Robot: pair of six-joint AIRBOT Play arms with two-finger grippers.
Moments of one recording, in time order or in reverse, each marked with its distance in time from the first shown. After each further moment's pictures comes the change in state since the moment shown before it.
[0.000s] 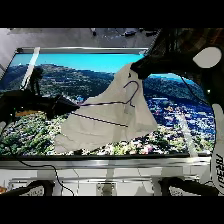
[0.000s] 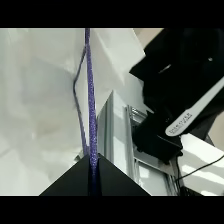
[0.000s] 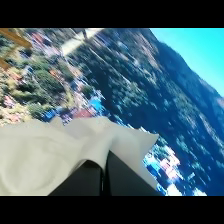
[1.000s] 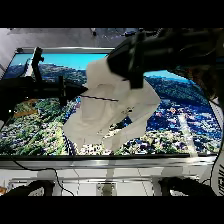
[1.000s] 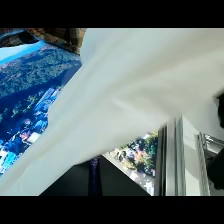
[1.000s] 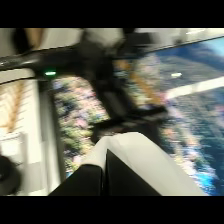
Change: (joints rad) left arm -0.133 0.069 0.122 -0.003 -0.365 0.001; right arm 0.246 0.014 0.263 0.237 0.196 0.016
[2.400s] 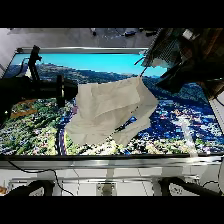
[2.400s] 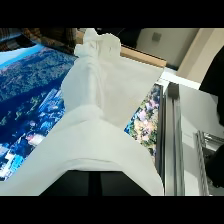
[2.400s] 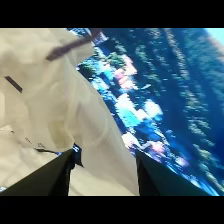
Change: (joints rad) left arm 0.014 0.048 0.000 0.001 0.027 -0.001; right arm -0.518 0.044 -0.348 -0.311 0.127 -0.298
